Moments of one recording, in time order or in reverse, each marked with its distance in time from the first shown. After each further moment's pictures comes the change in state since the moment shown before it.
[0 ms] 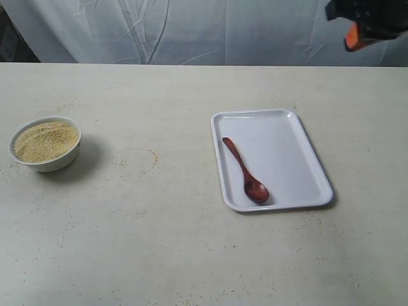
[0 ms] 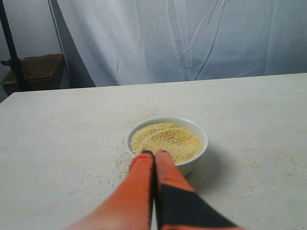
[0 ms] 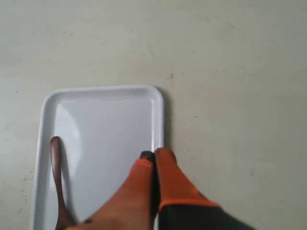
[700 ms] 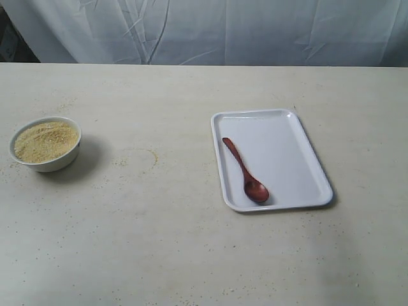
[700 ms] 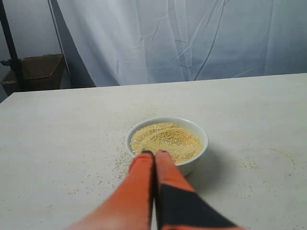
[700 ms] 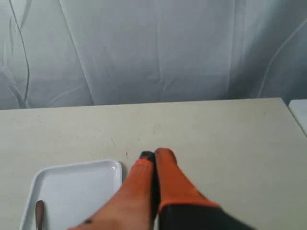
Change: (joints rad) left arm 0.000 0.000 0.000 0.000 0.000 0.000; right arm -0.121 -0.878 0.585 -0.059 -0.340 0.000
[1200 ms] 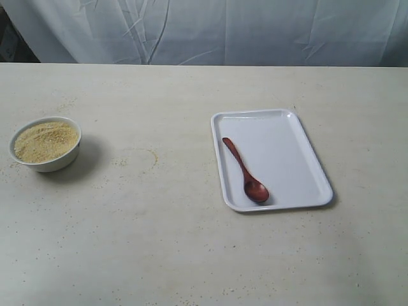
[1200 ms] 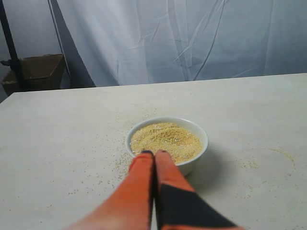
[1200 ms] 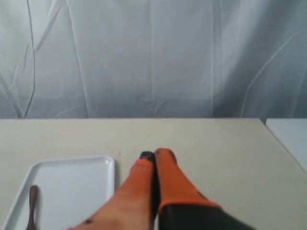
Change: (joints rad) left arm 0.000 0.000 0.000 0.000 0.000 0.000; right arm -0.001 -0.639 0.417 -0.048 -0.018 0.000
